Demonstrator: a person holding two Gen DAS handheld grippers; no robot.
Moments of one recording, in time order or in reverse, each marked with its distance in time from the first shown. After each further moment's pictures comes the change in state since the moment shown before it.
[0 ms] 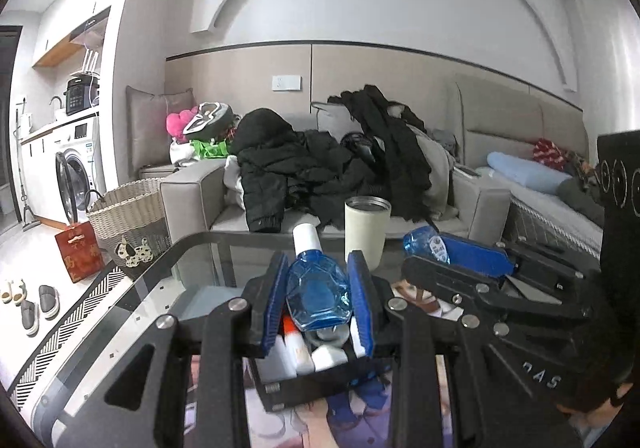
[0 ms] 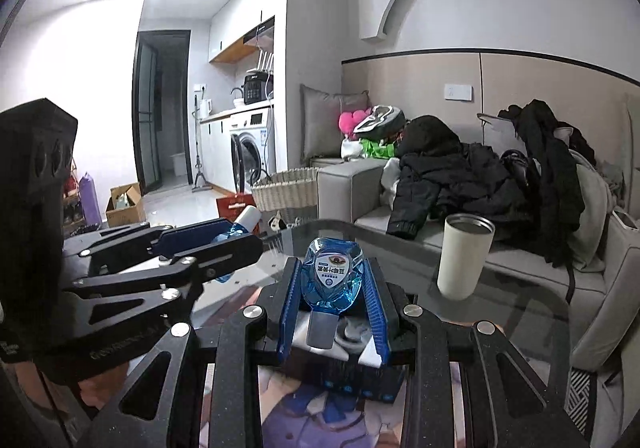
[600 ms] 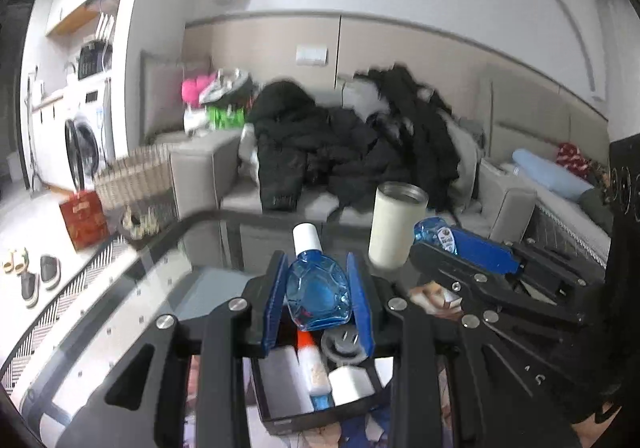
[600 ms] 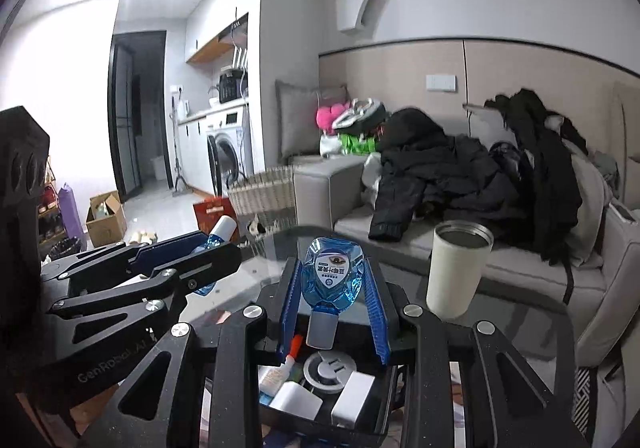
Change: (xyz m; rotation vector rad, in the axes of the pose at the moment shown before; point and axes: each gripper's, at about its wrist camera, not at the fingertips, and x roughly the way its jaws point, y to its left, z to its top) left arm 0.067 0.021 0.003 -0.082 0.135 0.057; right arm 0.074 -0.027 0.028 0.042 0.049 -0.058
